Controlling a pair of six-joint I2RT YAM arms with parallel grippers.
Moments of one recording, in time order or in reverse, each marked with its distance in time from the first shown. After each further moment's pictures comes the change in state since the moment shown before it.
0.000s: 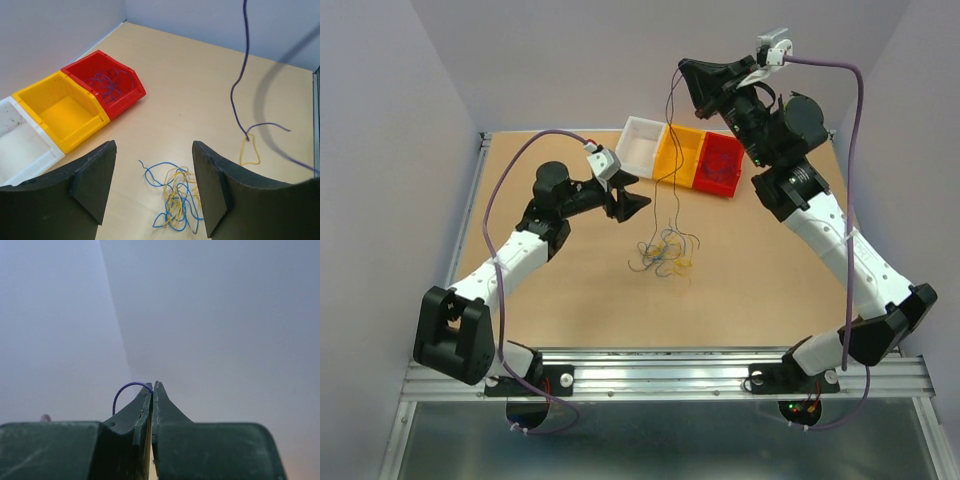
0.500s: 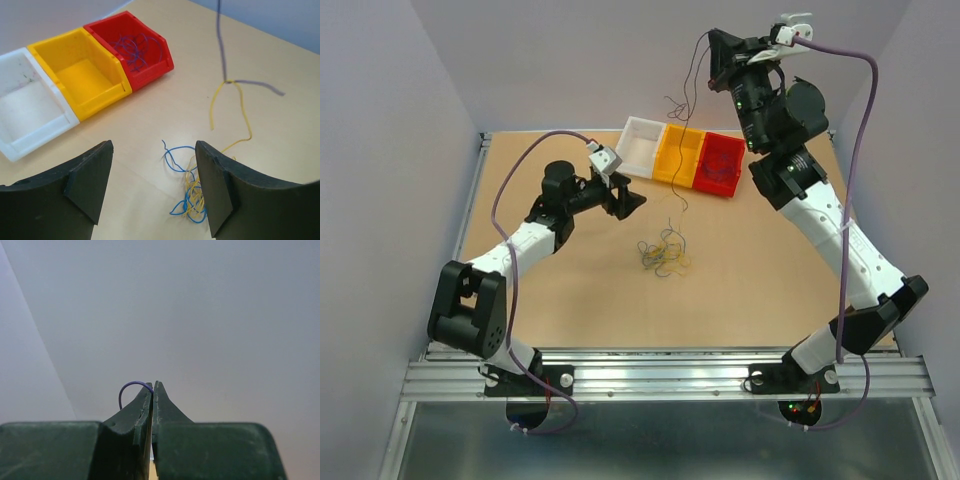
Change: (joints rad) left arm 0.035 0.126 0.003 0.021 -0.093 -0.002; right arm -0.002 0.080 0.134 -0.016 0.288 -0.118
